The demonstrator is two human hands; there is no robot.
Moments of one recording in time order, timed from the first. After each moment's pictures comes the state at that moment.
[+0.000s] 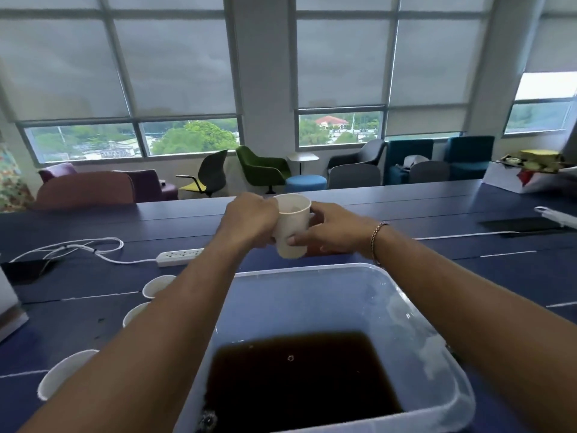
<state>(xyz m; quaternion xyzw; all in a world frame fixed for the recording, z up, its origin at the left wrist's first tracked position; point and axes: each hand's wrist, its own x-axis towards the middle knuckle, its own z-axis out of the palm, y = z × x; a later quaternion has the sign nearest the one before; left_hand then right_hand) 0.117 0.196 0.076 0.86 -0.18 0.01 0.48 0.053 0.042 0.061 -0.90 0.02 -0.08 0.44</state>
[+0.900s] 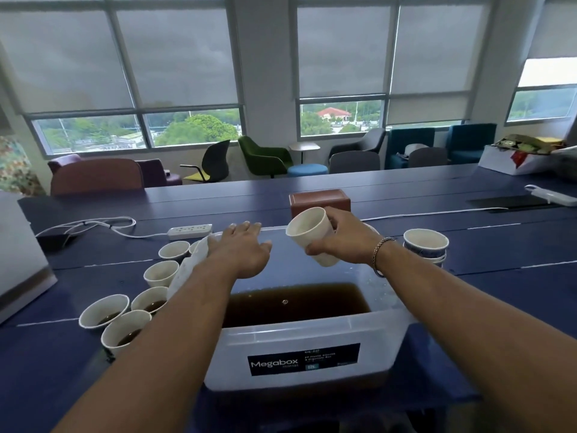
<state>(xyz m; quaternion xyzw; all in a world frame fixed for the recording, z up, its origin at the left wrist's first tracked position) 0.065 0.251 -0.008 0.97 -0.24 0.01 0.08 -0.024 0.057 -0.004 -0.89 0.05 -0.14 0.44</state>
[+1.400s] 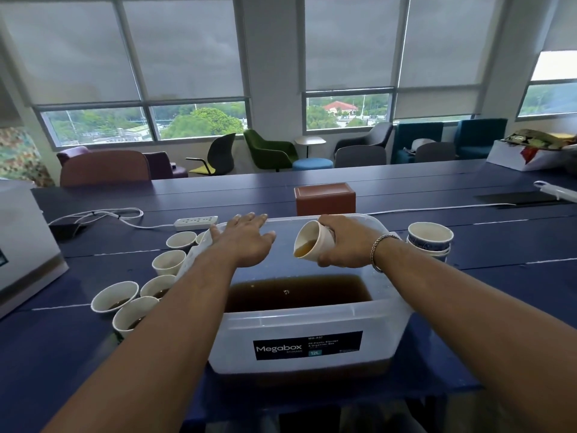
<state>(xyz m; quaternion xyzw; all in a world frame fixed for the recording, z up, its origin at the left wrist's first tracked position) 0.067 0.256 -0.011 0.97 -0.24 0.00 0.11 -0.036 0.062 -0.005 -0.98 0.02 -0.08 0.20</state>
